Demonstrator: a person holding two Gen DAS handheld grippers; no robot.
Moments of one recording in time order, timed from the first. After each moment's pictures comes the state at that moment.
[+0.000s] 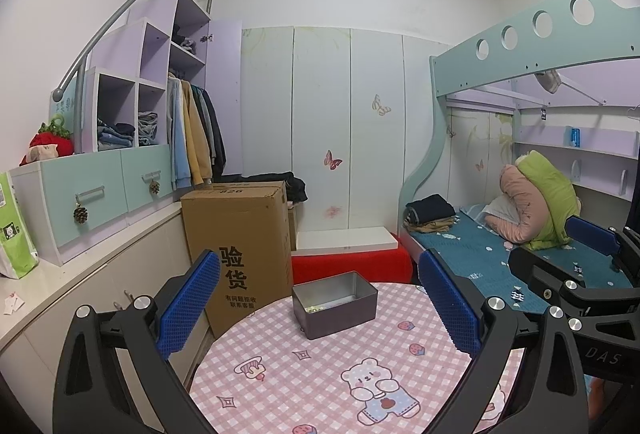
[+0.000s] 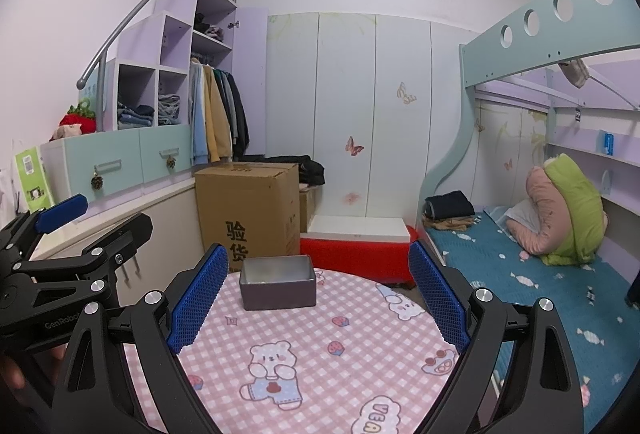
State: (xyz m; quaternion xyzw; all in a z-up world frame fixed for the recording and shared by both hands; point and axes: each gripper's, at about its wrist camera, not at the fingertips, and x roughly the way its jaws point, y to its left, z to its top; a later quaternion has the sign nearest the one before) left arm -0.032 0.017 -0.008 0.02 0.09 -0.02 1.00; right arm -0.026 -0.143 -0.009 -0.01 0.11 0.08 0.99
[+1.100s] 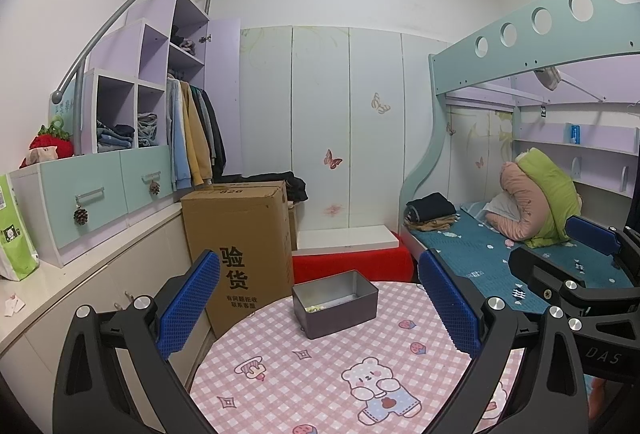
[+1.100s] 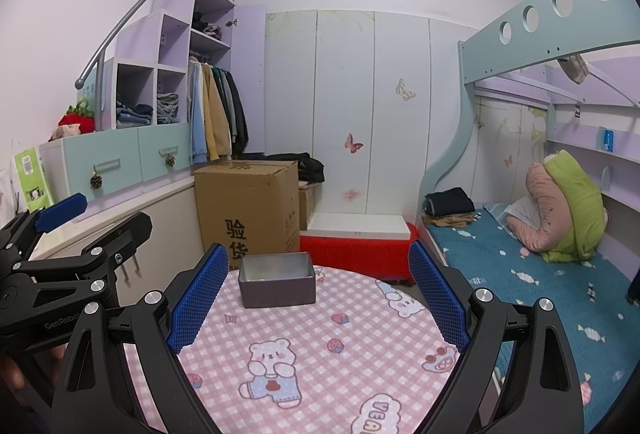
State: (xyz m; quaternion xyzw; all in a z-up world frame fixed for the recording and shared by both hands) left arm -0.030 0.017 -0.012 0.02 0.09 -0.02 1.00; right arm -0.022 -0.146 -0.013 -0.01 0.11 0.08 0.99
